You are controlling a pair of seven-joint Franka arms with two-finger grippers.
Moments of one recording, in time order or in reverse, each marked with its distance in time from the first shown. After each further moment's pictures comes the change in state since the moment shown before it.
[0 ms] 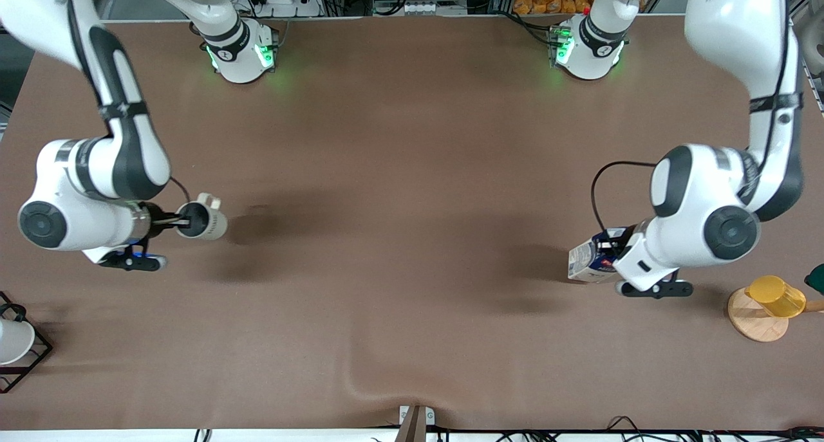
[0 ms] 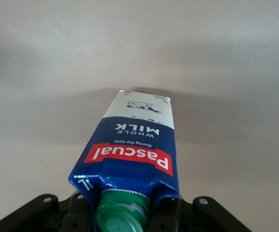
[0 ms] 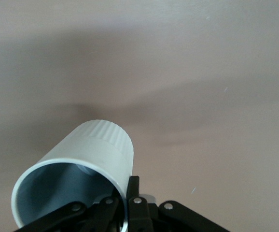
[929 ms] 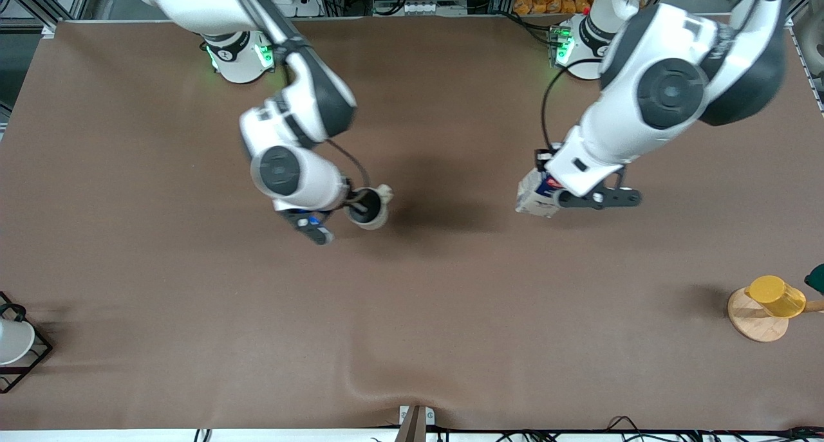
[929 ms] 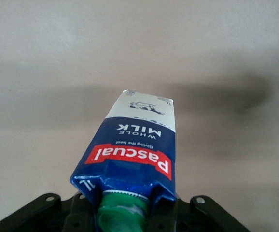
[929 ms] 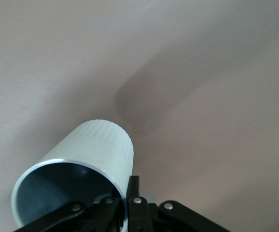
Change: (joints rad) left arm -0.051 -0.225 -0.262 -0.018 0.000 -0.241 -0.313; right arm 0.544 0.167 0.006 0.183 0.265 0.229 0.996
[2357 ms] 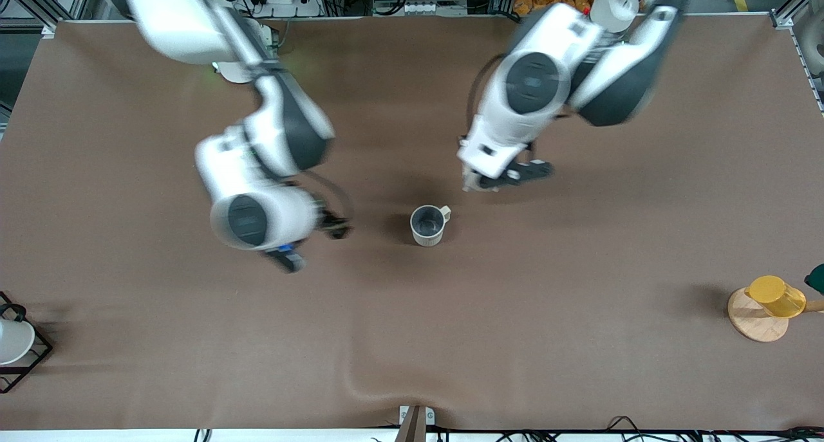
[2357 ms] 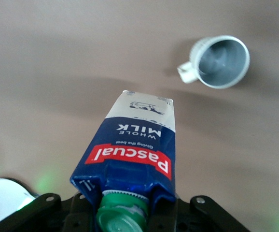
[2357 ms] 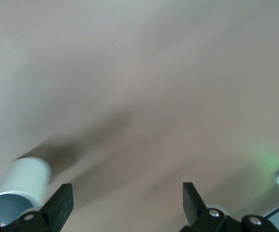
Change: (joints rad) left arm -0.249 0.115 -0.013 0.056 -0.042 0.027 -0.466; right arm -0.229 0.098 -0.049 0.432 -0.074 -0.596 -0.296
